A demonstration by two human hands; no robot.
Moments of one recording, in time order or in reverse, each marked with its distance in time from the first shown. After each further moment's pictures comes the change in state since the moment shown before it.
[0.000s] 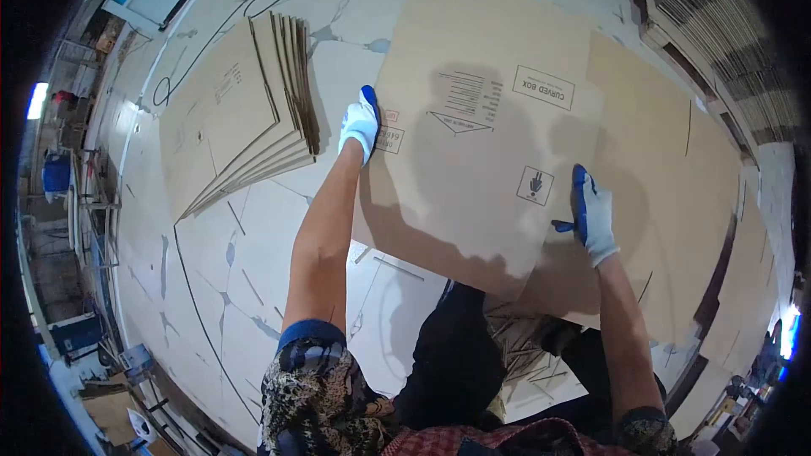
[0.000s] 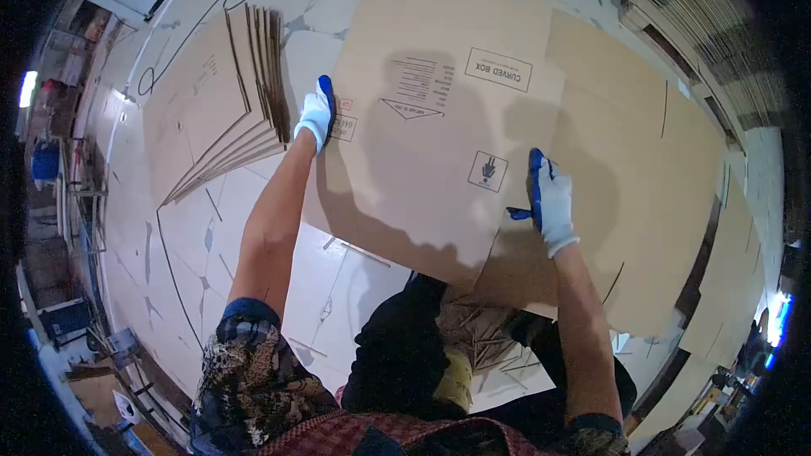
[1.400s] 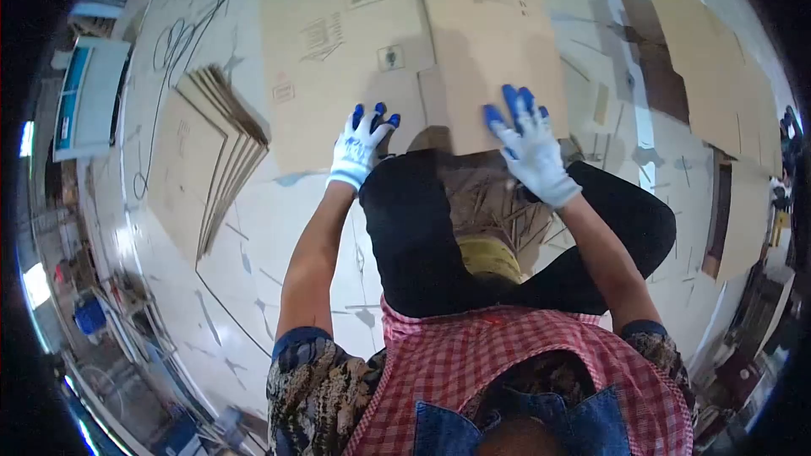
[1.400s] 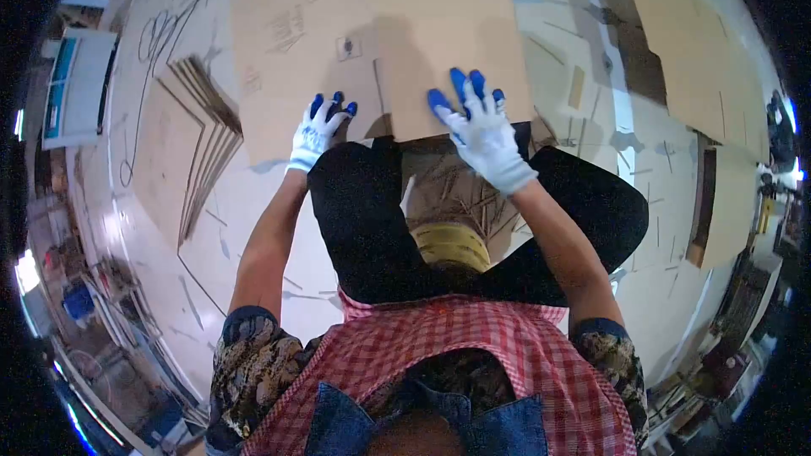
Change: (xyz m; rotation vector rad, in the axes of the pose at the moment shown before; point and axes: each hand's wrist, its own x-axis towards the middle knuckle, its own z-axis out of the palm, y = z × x) left_hand -0.235 -0.053 0.024 0.658 -0.176 1.422; right_hand -0.204 0.066 -0.077 -1.119 0.130 -0.750
